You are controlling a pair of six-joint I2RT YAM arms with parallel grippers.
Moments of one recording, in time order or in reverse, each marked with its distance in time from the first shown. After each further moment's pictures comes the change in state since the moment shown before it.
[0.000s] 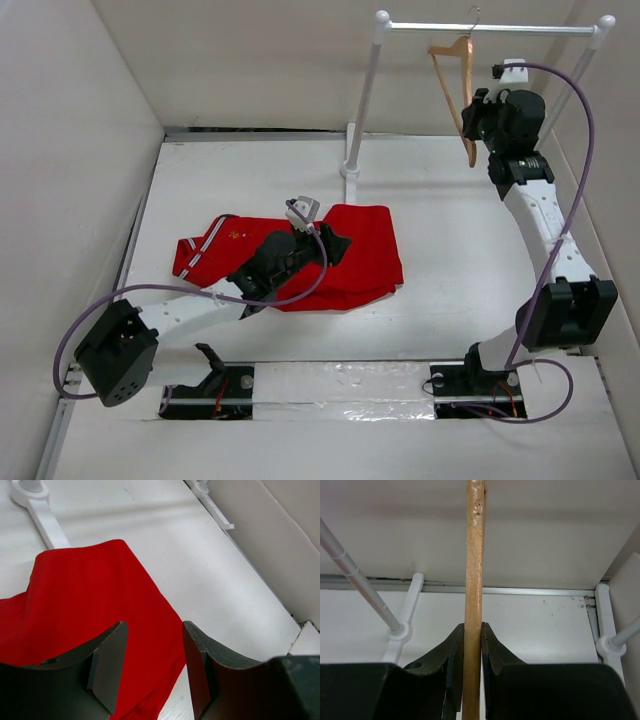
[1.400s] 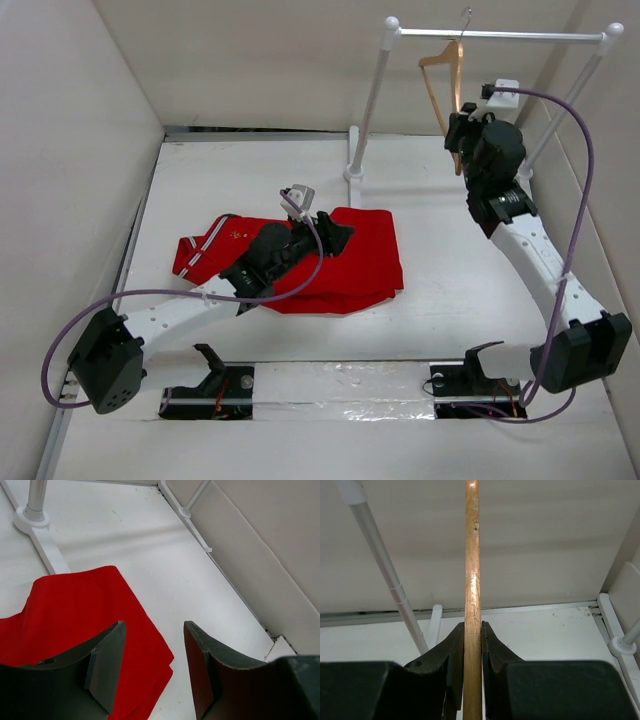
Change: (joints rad) left arm 0.000 -0.060 0.087 -0.080 -0.006 -0.054; right arm 0.235 -0.163 -0.183 0.190 0.351 0.032
